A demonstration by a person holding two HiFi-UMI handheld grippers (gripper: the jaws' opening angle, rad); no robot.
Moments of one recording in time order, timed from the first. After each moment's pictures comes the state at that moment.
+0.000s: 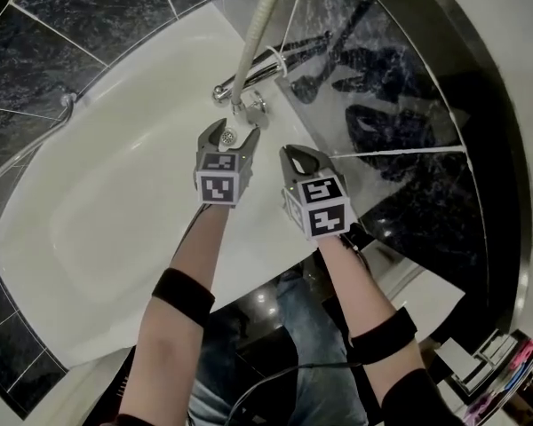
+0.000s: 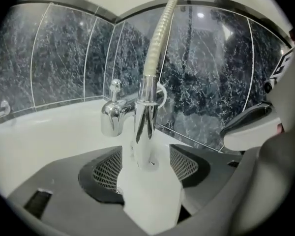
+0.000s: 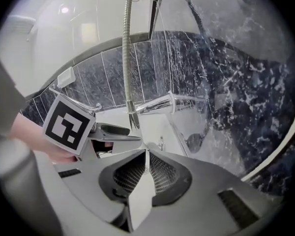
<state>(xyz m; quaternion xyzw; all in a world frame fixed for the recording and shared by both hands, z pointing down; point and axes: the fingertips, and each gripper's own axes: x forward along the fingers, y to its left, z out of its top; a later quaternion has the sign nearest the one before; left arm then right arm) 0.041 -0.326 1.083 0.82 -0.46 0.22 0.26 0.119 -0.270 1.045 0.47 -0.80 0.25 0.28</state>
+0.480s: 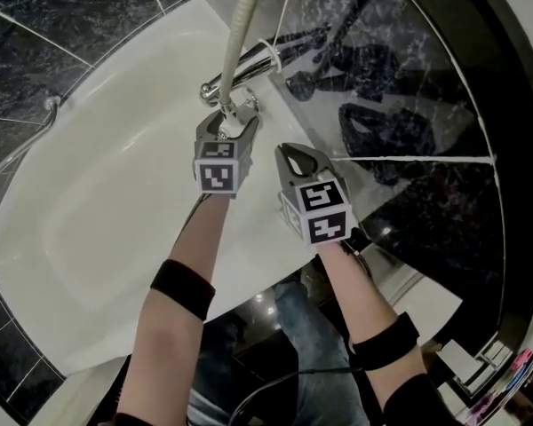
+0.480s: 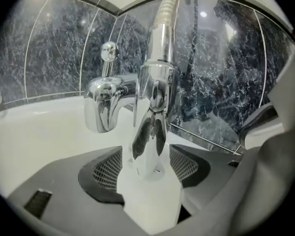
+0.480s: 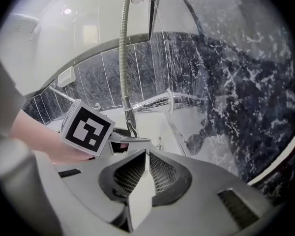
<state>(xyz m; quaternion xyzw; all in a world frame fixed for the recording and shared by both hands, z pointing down) 0.059 -0.355 1.119 0.82 -0.46 0.21 0.26 0.125 -0.279 1.061 0.47 -0.80 0.24 0.27</state>
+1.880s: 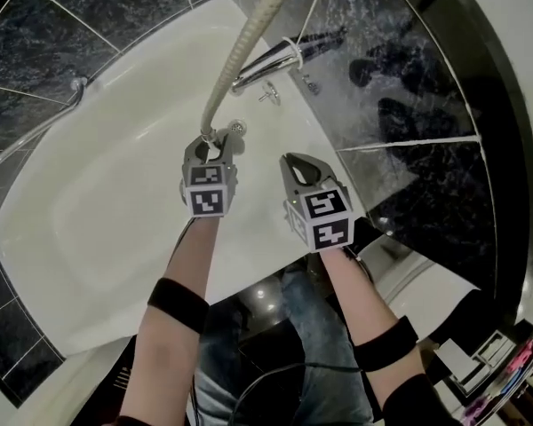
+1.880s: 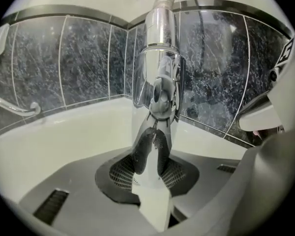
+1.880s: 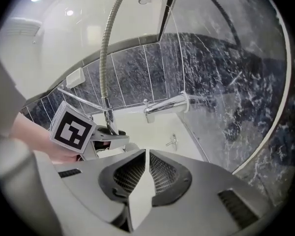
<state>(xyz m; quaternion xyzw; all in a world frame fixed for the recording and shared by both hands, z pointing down) -0.033 -0.286 1.091 0.78 -0.52 0.25 0.24 0.091 -0.233 1.038 0.45 -0.81 0.26 0.27</state>
